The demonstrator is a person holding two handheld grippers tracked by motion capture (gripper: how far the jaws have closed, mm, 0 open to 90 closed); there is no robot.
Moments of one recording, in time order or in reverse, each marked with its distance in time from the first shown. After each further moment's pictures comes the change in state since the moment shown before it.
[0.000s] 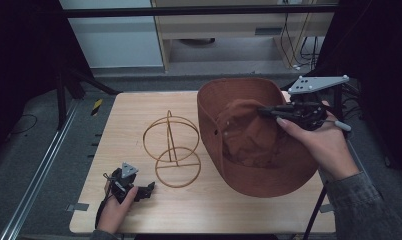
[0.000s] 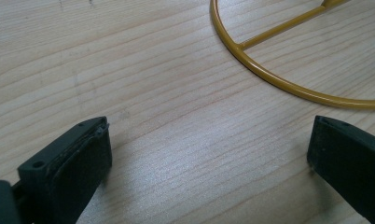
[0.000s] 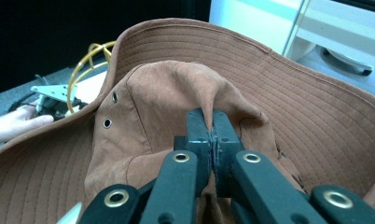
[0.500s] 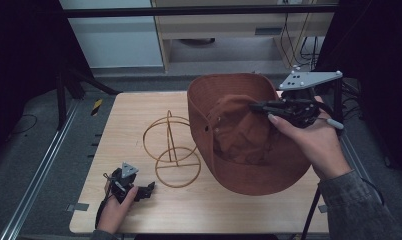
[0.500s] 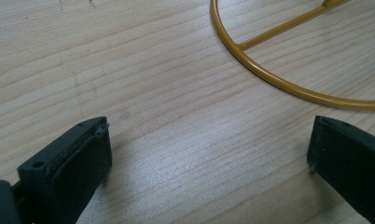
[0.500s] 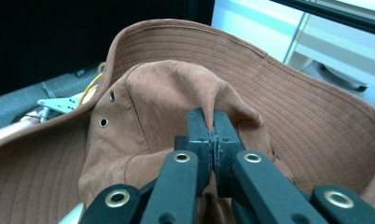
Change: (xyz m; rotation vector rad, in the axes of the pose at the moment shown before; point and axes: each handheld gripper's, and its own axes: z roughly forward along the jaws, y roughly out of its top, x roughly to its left) left arm 0.000 0.001 0.000 0.001 0.002 0.000; right arm 0.017 0.019 0.005 -0.030 -0.010 -0.037
